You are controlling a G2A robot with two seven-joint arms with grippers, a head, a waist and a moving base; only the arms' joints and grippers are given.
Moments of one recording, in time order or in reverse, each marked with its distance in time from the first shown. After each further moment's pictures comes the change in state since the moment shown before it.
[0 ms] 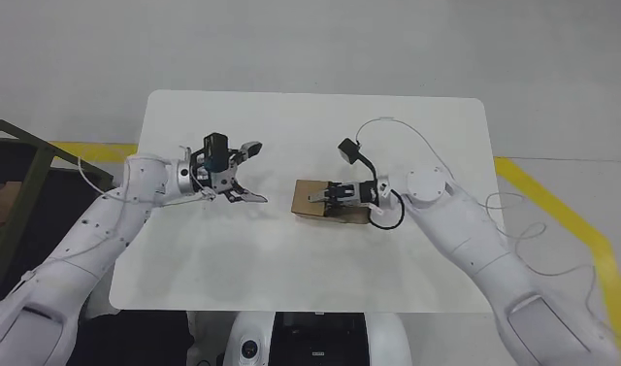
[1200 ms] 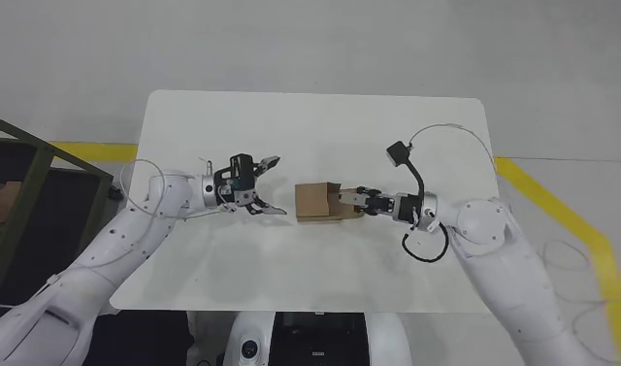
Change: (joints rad) left arm 0.029 -0.056 0.075 -0.019 0.017 0.141 -0.057; right arm -0.458 0.171 0.463 -0.685 -0.255 0.062 -0.108
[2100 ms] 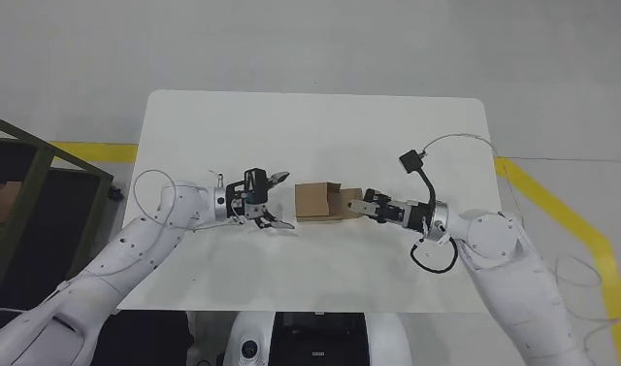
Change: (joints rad) left arm 0.042 -0.023 0.033 -0.026 -0.004 0.018 -0.079; right arm -0.083 0.018 0.055 -0.014 -0.037 -0.104 -0.015
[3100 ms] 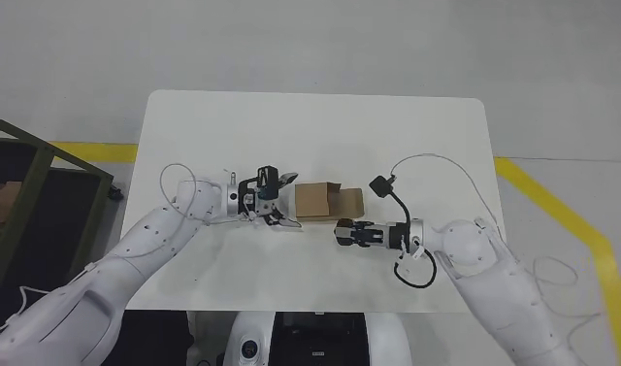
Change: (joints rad) left arm -0.127 -0.105 0.124 0.219 0.040 -0.036 0.085; right arm 0.027 -0.006 -0.138 0.069 -0.073 0.084 0.057
